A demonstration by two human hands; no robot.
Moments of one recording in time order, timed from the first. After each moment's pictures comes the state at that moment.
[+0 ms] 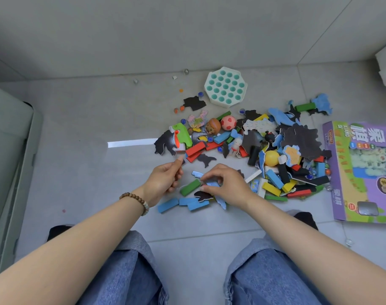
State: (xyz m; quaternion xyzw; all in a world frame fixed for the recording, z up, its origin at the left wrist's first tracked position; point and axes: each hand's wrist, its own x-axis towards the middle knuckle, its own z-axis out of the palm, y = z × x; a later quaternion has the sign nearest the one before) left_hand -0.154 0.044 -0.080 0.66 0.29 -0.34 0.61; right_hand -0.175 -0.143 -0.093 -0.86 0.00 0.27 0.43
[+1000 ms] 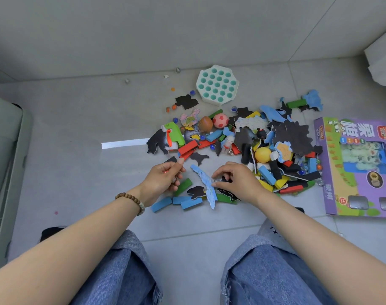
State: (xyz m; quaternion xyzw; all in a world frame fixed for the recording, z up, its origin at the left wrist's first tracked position) left_hand -0.156 0.033 -0.077 0.66 0.24 -0.34 0.62; right_hand -0.172 -0.182 -0.091 -0.89 -0.01 0.25 0.38
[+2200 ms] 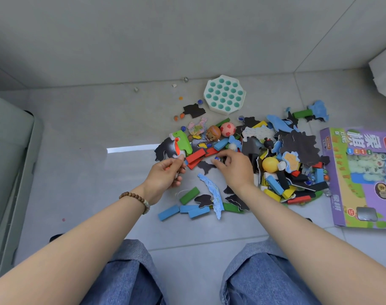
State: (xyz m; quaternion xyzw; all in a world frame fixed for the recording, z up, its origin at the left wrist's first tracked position) left_hand -0.135 0.042 -0.070 0.65 0.26 -0.28 0.66; right_hand -0.131 -0.141 -0.096 -0.92 0.14 0.12 0.36
